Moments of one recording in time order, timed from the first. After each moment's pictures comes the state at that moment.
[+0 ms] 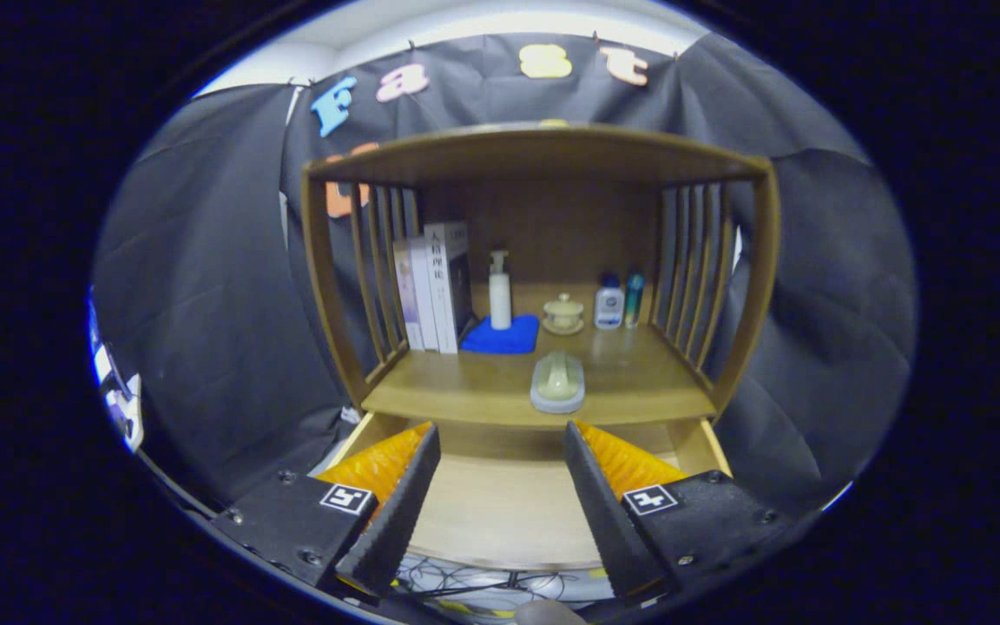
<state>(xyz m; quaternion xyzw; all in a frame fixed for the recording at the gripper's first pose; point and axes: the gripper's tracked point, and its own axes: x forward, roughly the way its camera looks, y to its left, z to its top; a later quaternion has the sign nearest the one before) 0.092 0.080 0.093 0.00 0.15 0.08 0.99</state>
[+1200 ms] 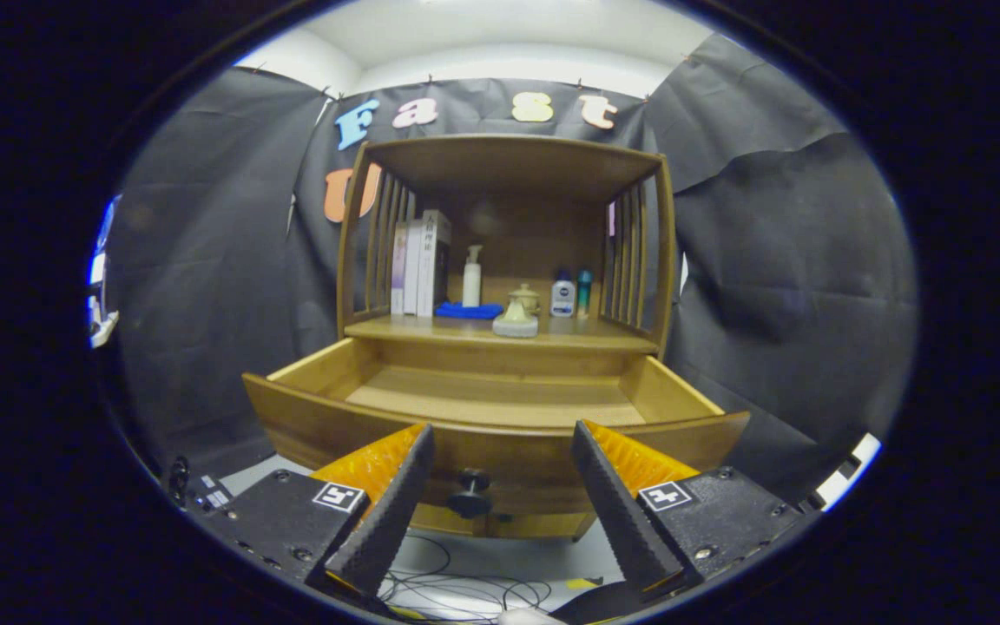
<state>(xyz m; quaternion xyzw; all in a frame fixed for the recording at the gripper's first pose) 0.000 0.045 -0.091 -0.04 0.08 0.02 1.00</state>
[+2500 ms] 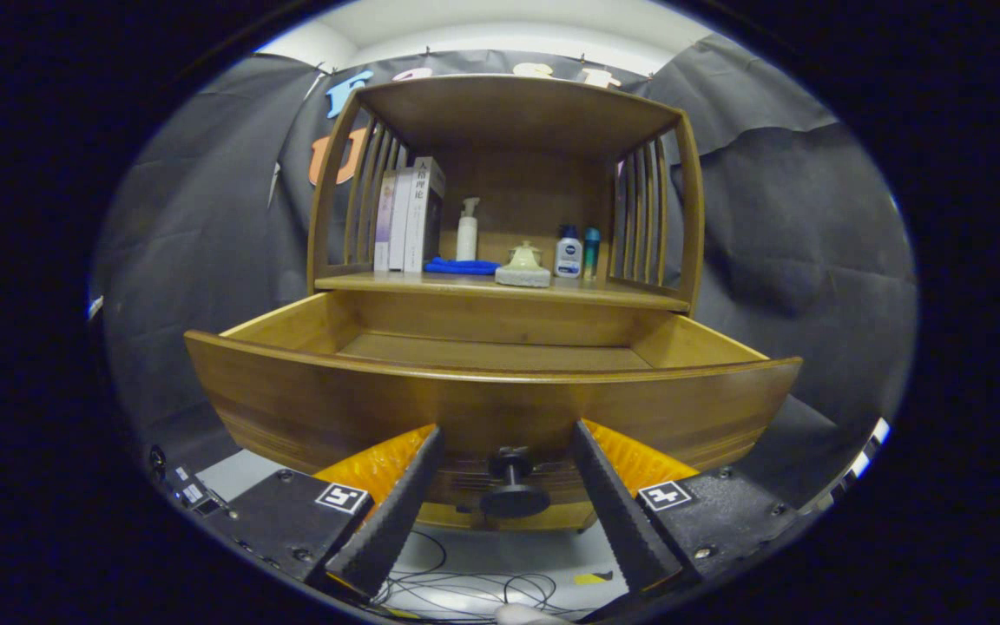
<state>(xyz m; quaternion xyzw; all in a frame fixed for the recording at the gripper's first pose) 0.067 0.061 -0.138 -0.03 0.11 0.01 0.99</state>
